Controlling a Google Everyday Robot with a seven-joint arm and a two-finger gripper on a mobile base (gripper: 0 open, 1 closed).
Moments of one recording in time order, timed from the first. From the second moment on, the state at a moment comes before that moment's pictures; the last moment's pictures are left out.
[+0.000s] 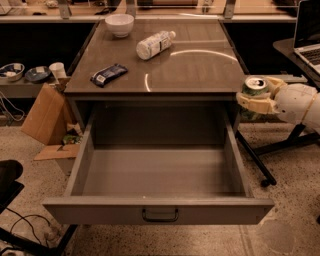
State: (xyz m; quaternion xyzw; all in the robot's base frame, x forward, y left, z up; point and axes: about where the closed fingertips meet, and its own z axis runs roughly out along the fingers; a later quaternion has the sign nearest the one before) arm 0.618 -0.261 0.877 -0.37 0.64 0.18 0.65
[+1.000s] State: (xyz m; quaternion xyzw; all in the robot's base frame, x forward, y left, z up) arm 0.609 -0.089 0.815 -0.45 0.62 0.23 0.59
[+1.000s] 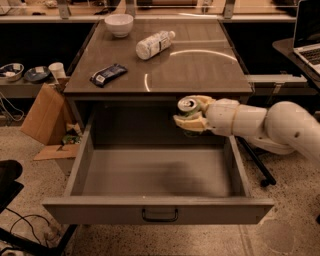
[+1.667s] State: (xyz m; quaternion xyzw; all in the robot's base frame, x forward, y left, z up) arm 0.597 -0.001 0.755 -0.48 0.63 0.29 0.54
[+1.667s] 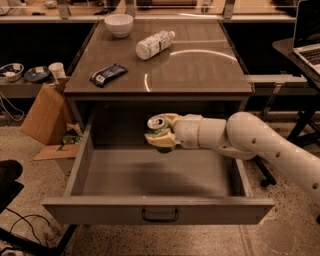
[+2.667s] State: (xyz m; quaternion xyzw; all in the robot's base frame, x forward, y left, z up) arm 0.600 0.084 0.700 -0.47 0.60 0.34 0.55
